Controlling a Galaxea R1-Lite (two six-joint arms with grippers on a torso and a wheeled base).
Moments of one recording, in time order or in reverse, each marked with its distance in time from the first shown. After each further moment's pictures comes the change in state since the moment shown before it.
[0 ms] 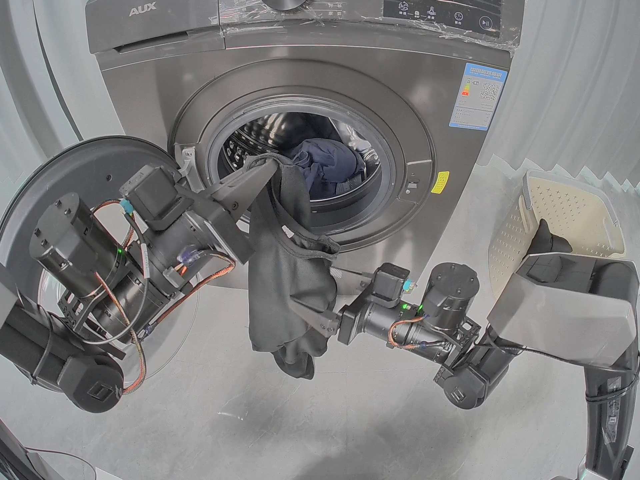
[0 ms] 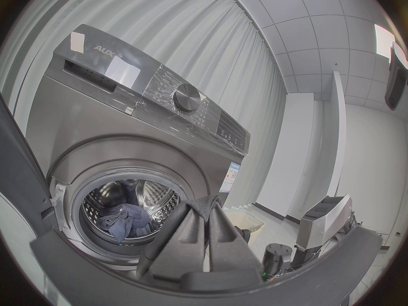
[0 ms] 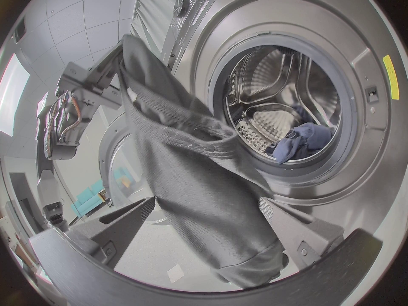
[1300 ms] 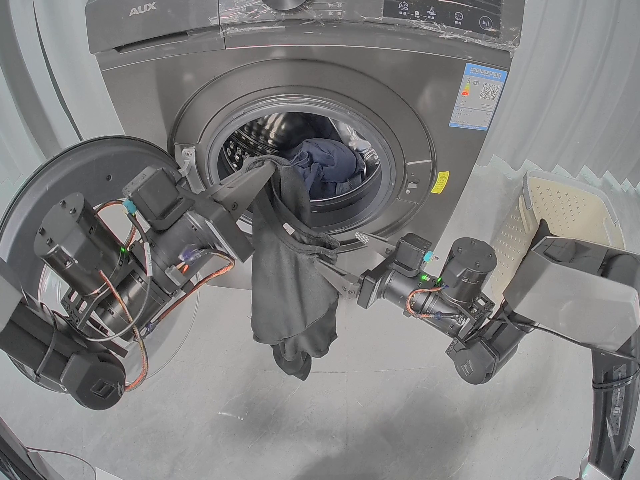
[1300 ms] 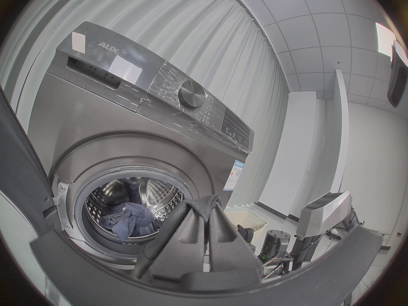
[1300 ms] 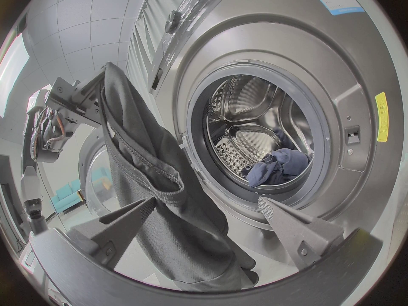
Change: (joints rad) left arm 0.014 0.016 -0.006 0.000 0.004 0.000; right arm -0.087 -0.019 -0.062 0.009 -0.040 -0.067
